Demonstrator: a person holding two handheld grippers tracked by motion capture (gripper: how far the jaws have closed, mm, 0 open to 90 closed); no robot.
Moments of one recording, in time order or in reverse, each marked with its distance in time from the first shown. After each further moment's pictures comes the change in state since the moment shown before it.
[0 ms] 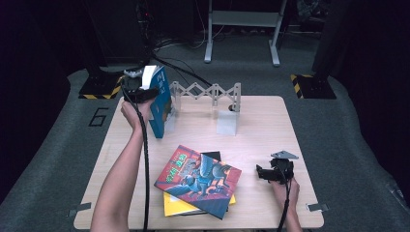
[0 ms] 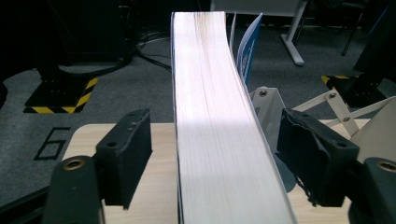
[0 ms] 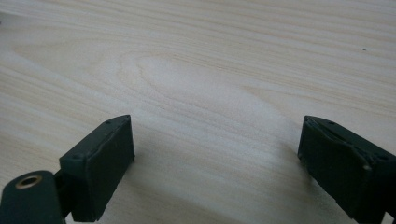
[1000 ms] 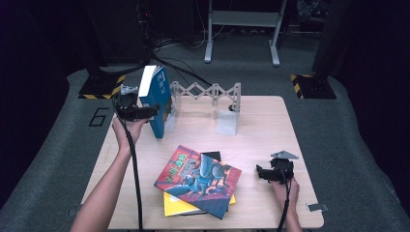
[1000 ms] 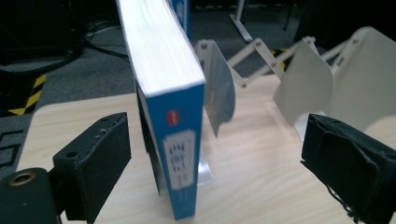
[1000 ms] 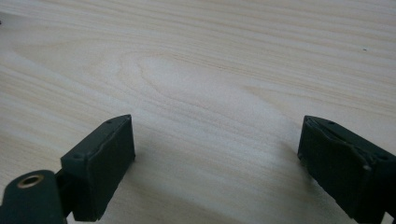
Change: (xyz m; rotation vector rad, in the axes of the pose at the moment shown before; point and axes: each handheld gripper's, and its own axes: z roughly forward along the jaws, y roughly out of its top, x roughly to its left) left arm 0.003 -0.032 -0.062 0.071 -0.218 0.083; right arm 0.000 0.000 0.000 -0.001 0.002 0.000
